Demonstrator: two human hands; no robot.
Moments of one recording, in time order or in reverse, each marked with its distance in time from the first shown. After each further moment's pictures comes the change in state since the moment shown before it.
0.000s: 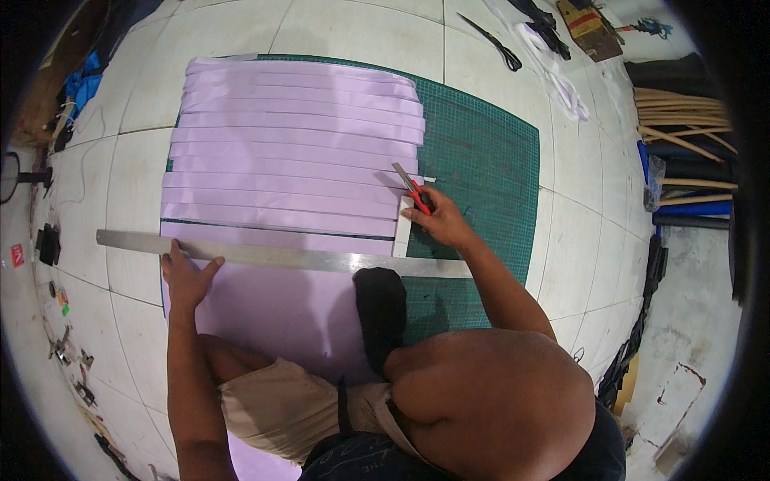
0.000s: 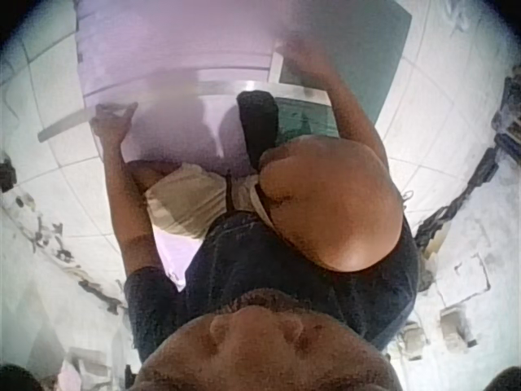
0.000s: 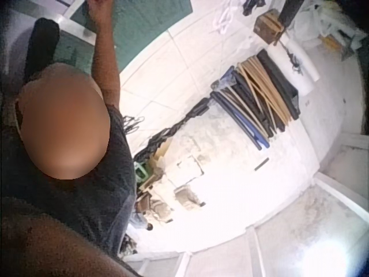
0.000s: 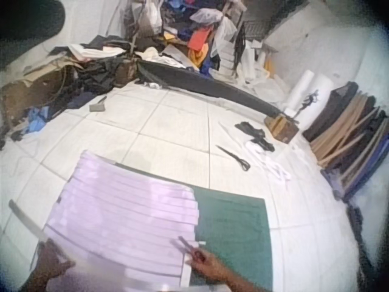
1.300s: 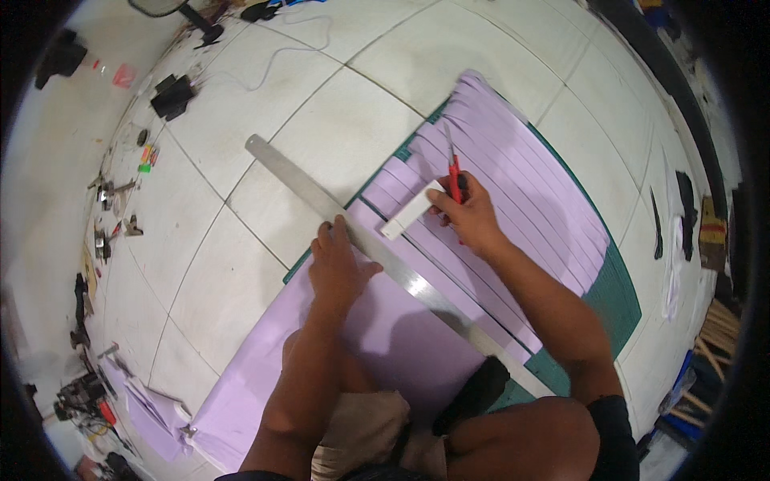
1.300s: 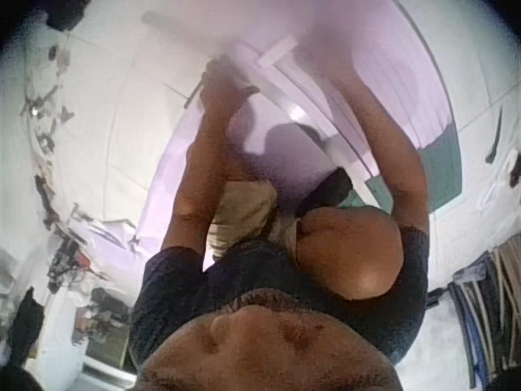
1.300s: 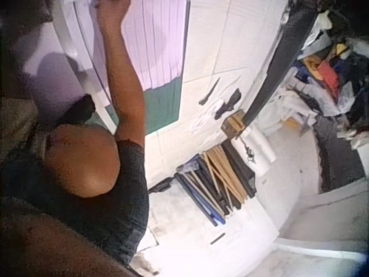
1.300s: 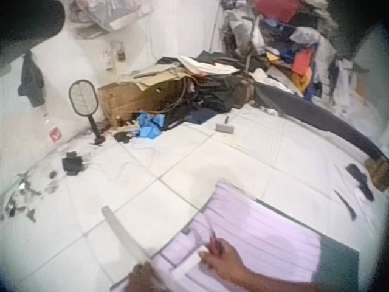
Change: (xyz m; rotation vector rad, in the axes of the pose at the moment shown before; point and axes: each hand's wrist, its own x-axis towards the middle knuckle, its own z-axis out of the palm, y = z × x) left_hand 0.007 -0.002 -0.037 -0.148 0.048 -0.234; right_hand 0.153 -0.246 0.257 0.179 -0.368 -0.183
